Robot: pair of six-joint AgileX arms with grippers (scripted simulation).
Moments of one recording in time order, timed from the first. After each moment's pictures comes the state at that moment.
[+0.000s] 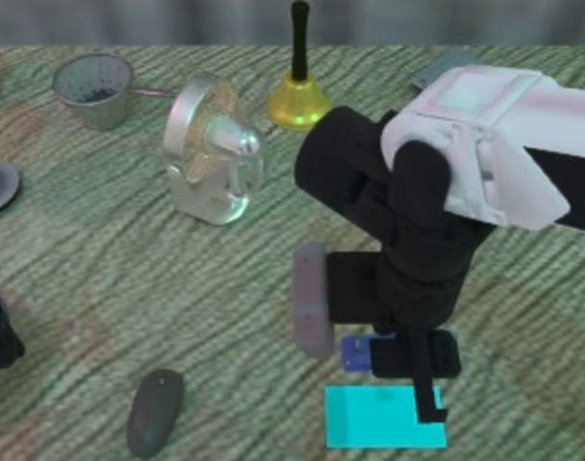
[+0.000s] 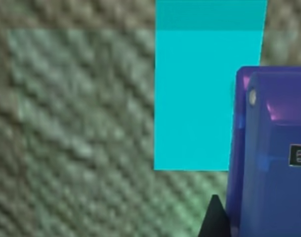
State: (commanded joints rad) left arm 0.00 0.00 0.00 0.00 0.00 0.00; right arm 0.84 1.81 1.39 -1.16 -0.01 -0.73
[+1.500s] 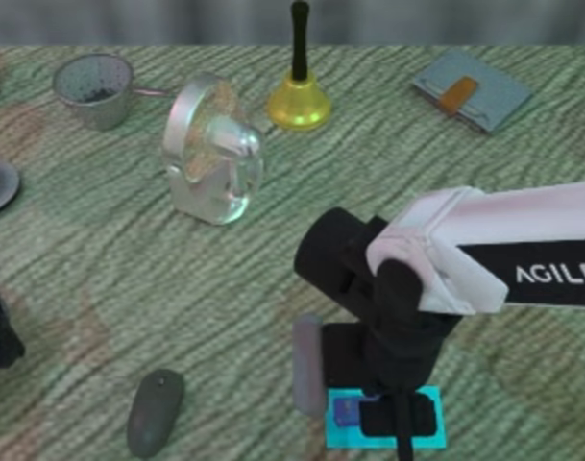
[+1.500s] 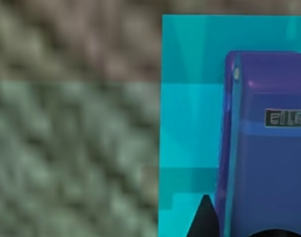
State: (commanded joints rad) left arm 0.00 0.00 0.00 0.00 0.00 0.00; right arm 0.84 1.94 1.14 -0.78 -0.01 -0.73
